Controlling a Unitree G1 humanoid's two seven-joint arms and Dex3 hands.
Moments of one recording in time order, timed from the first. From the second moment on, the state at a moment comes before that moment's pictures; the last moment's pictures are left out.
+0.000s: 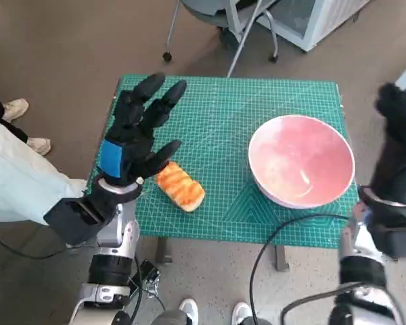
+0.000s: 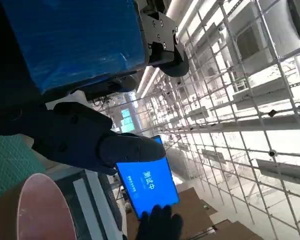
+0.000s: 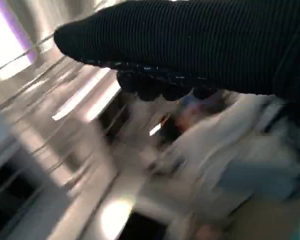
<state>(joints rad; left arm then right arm) -0.54 0.08 0.14 0.42 -0.32 -0.67 -0.48 -0.68 -0.31 -0.36 1.04 0.06 -1.08 -0.01</state>
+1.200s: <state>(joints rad) -0.46 0.12 0.16 0.36 -0.32 -0.67 -0.48 -0.74 -0.17 -0.40 1.30 0.14 -0.64 0.00</state>
